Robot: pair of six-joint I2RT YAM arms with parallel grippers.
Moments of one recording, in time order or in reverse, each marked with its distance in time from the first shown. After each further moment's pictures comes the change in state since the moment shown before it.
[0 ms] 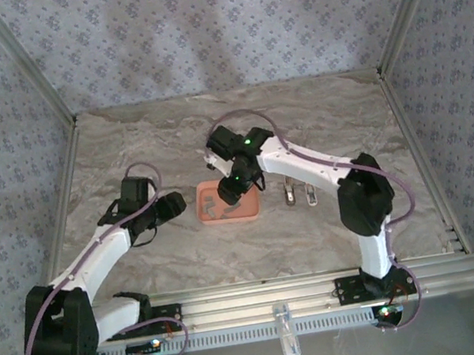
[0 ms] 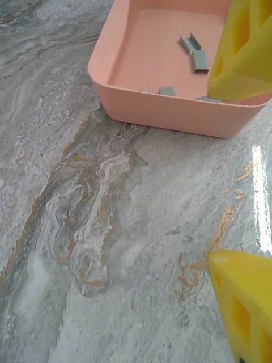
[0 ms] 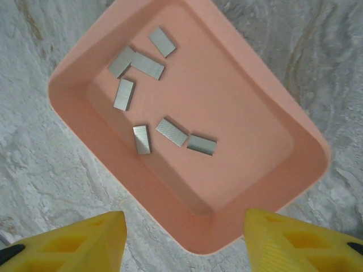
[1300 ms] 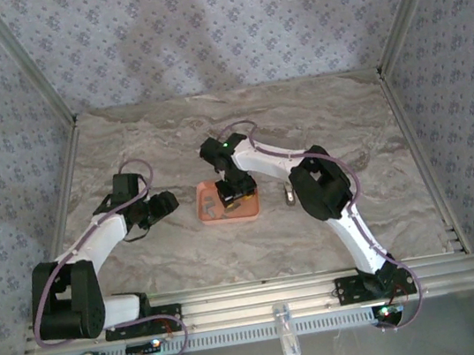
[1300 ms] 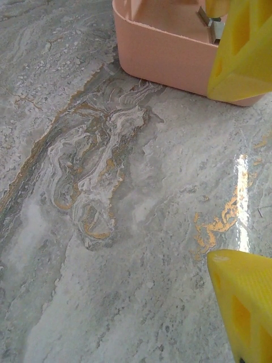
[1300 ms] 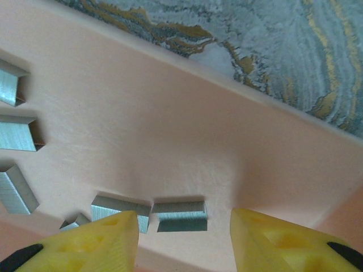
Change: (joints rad) left arm 0.129 0.146 0.043 -0.018 0.089 0.045; right arm -0.030 0.341 0.171 -0.071 -0.021 0.400
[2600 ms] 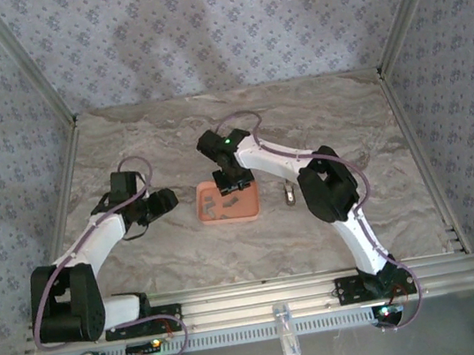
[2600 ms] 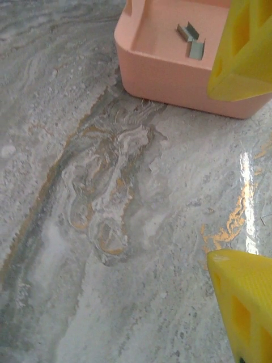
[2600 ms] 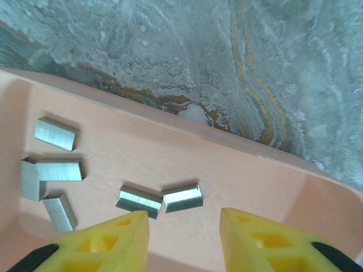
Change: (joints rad) left arm 0.006 -0.020 0.024 -0.004 0.026 0.043; right arm -0.003 -0.081 0.000 0.068 0.097 0.090
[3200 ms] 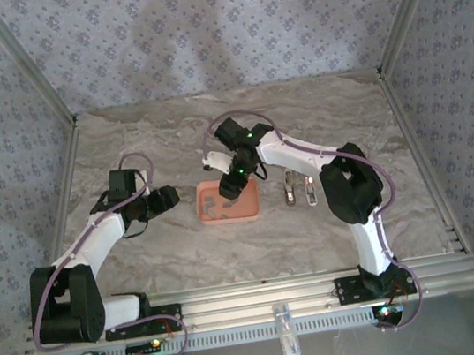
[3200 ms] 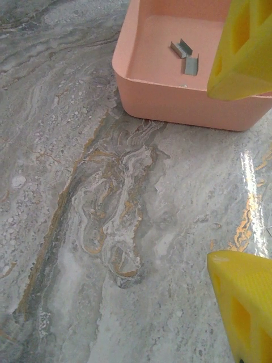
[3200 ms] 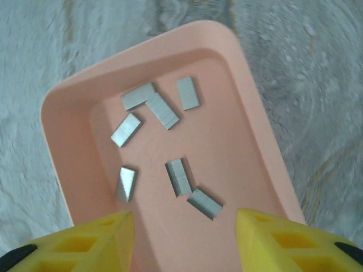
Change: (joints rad) left arm 0.002 -0.002 0.012 0.017 0.037 0.049; right arm -0.079 -0.161 -0.209 0.208 -0.346 -1.002
